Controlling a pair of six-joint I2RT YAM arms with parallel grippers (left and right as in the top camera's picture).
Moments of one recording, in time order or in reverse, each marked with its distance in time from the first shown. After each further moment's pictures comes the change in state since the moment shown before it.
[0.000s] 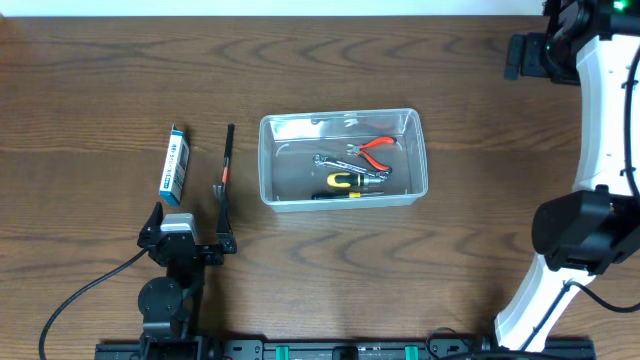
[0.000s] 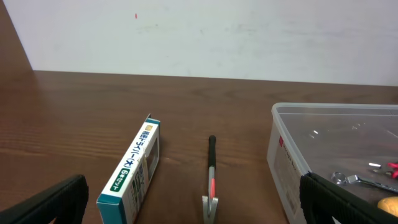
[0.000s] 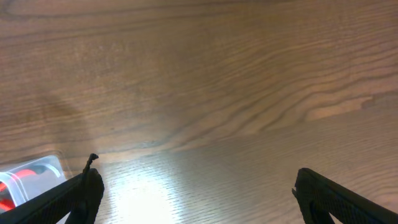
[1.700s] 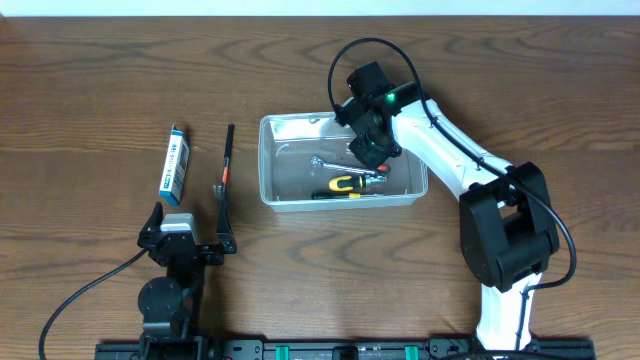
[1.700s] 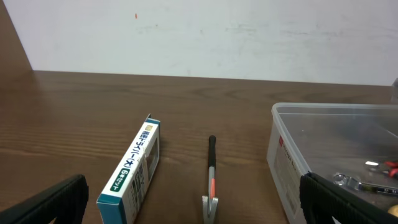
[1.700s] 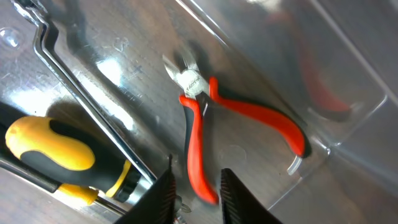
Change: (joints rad) left arm 0.000 0.000 0.000 0.000 0.000 0.000; right arm 0.596 -0.005 -0.647 0.452 -0.104 -0.352
